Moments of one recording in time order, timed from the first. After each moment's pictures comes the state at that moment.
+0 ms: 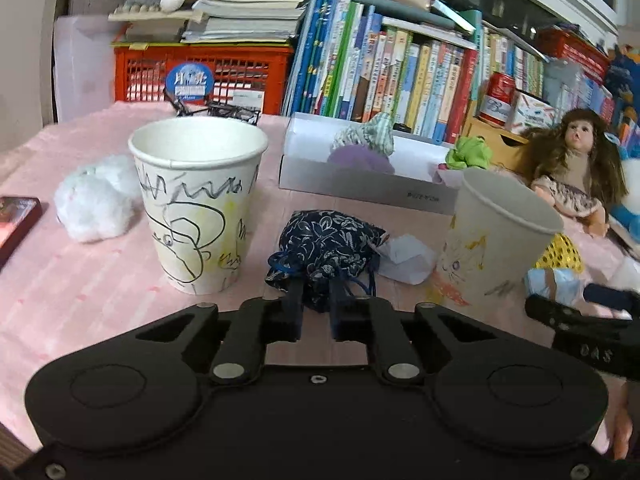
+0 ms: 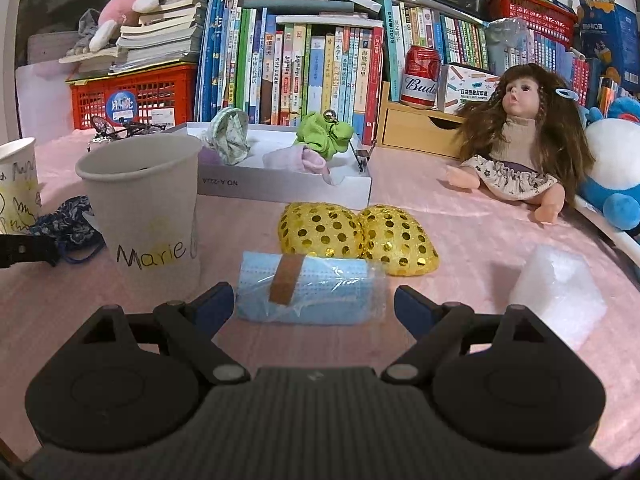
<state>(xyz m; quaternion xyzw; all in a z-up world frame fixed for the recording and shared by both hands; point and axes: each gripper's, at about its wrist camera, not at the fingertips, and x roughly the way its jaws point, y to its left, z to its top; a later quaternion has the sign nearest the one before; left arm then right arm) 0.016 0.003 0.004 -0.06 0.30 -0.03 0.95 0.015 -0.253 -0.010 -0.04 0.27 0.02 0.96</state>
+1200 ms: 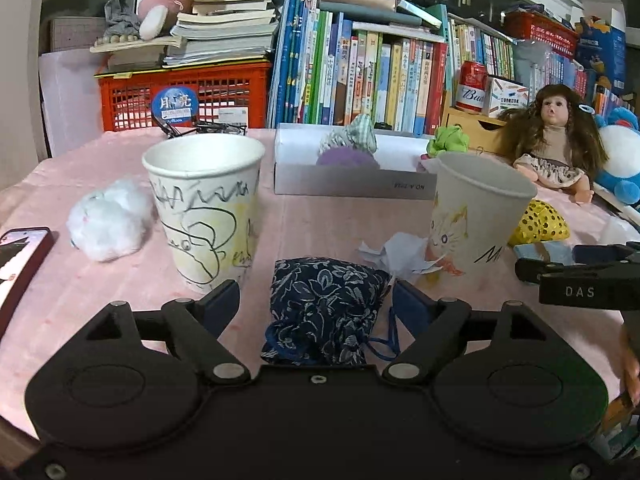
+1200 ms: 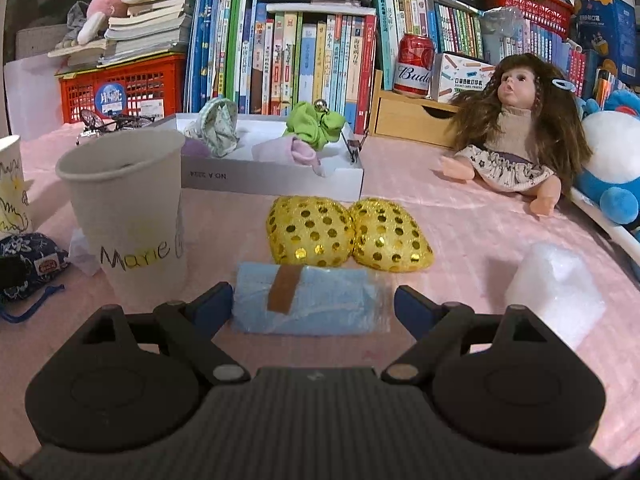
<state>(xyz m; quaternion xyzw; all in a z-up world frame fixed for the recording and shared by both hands) -0.003 0.007 0.006 -0.01 0.29 -0.06 0.96 0.024 -0.254 -0.011 -0.04 0.29 0.01 0.96</state>
